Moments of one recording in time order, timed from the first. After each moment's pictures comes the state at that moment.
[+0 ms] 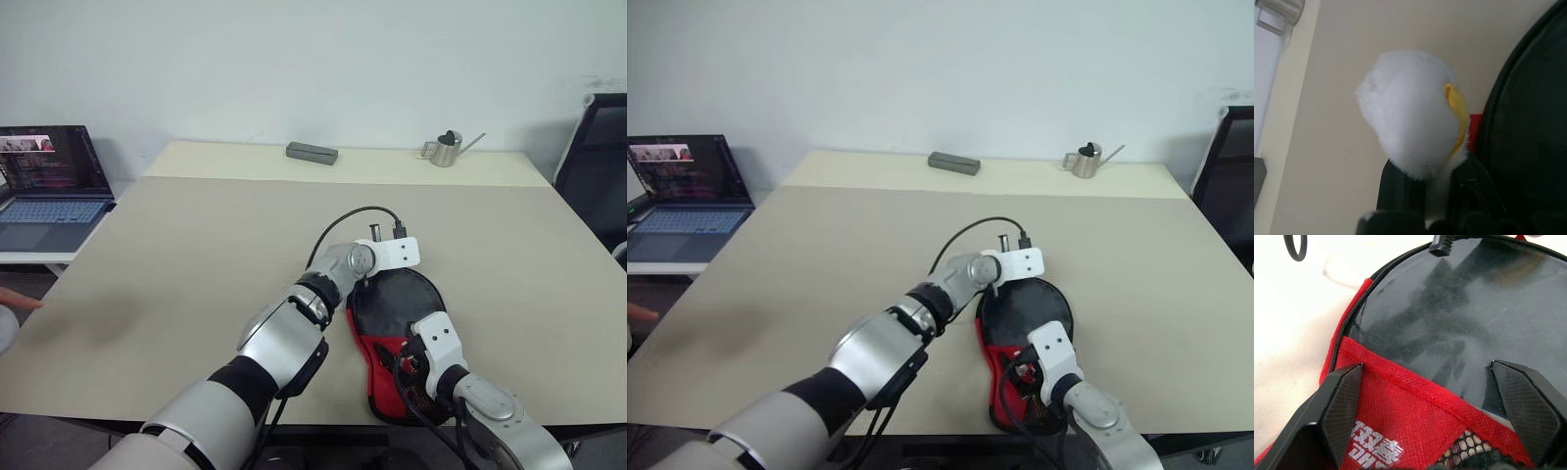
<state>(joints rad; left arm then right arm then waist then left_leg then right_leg) -1.25 -0.12 -0.38 1.42 0.59 -0.10 -0.35 0.20 -0.31 0.23 -0.61 0.11 0.73 0.26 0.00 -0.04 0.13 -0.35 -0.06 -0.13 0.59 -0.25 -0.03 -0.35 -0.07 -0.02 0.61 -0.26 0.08</state>
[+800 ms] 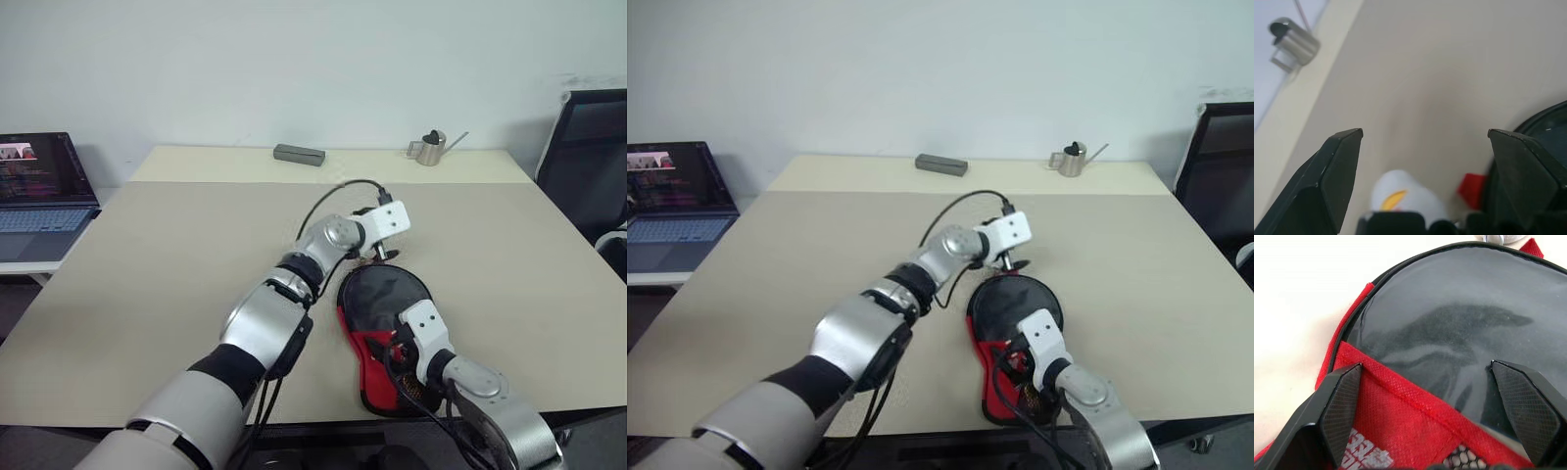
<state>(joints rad) -1.31 0.02 -0.19 1.38 0.38 -0.22 -0.61 0.05 -0.30 0.24 -0.48 0.10 0.74 0.33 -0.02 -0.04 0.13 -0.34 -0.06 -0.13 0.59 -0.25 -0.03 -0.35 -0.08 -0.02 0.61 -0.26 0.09</state>
